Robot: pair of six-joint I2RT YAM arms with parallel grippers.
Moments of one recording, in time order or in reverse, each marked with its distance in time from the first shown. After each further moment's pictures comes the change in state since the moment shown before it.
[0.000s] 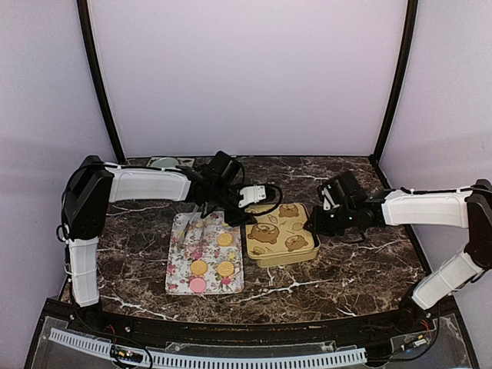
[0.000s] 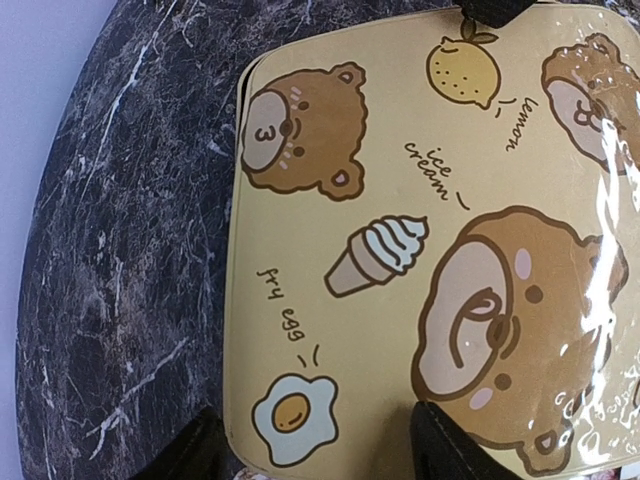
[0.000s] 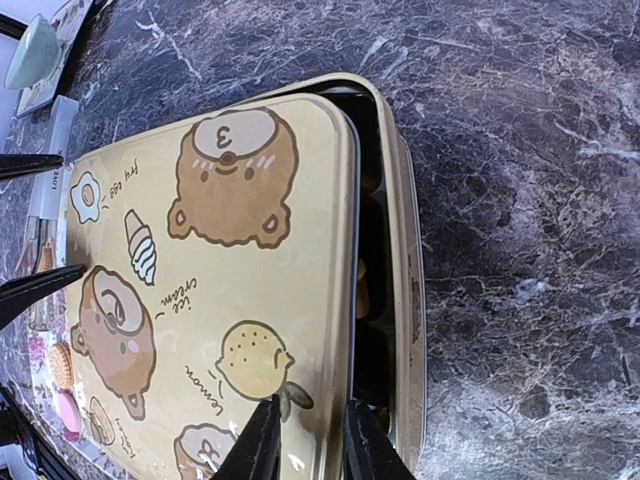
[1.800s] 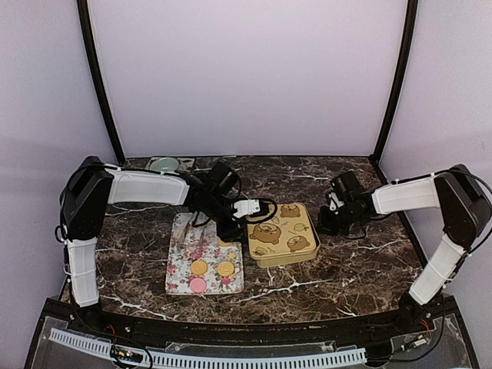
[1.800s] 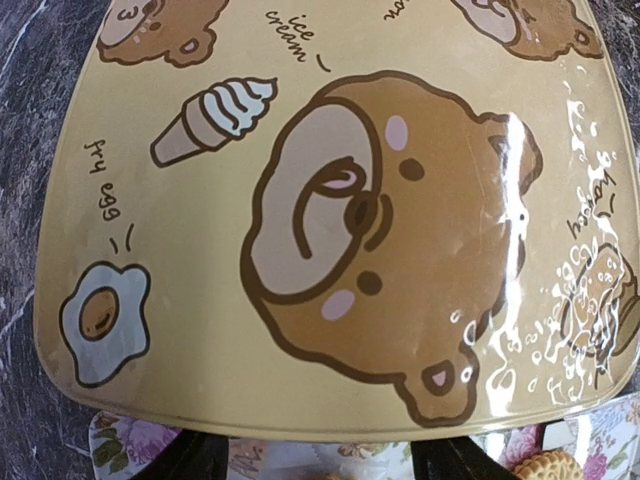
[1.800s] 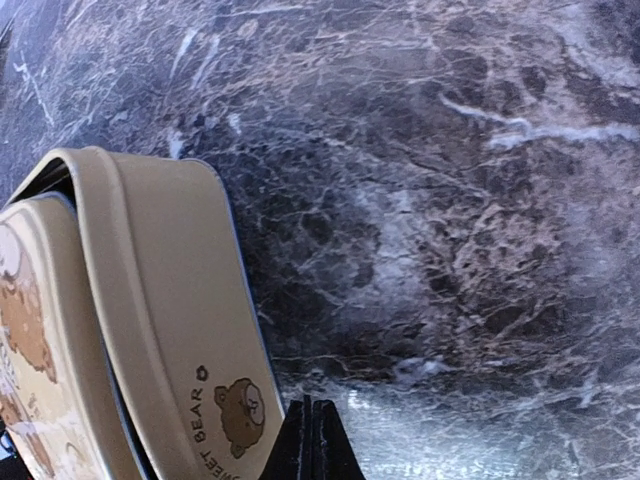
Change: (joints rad) left arm 0.010 -0.020 -0.069 -0.153 0.078 -0.093; right arm -0.196 0.211 0.058 -0.014 -0.111 -0.023
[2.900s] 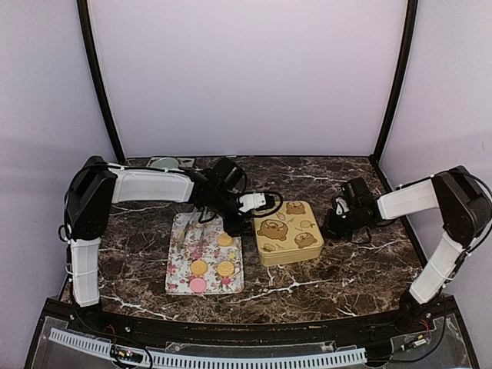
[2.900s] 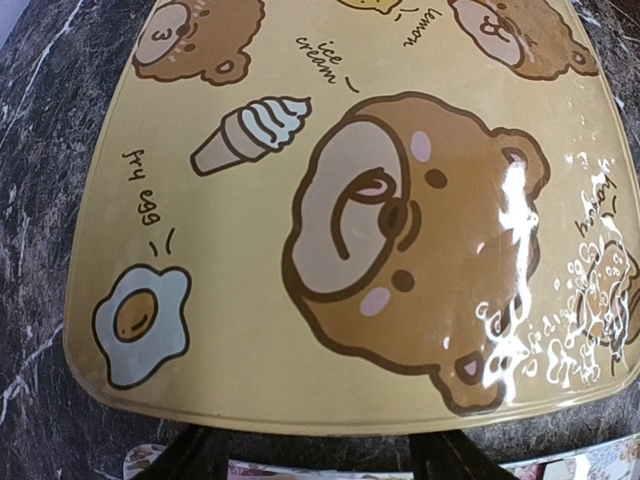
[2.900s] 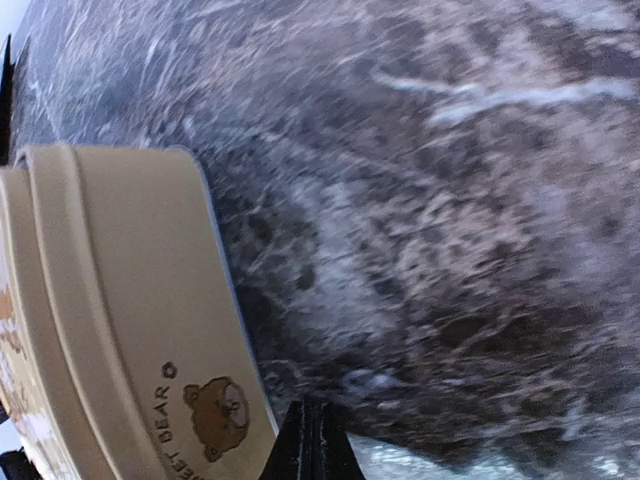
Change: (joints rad) left arm -0.023 0.034 0.086 0.014 -0.008 -0.050; right arm -0.106 0.005 -0.100 0.134 -0.151 0.013
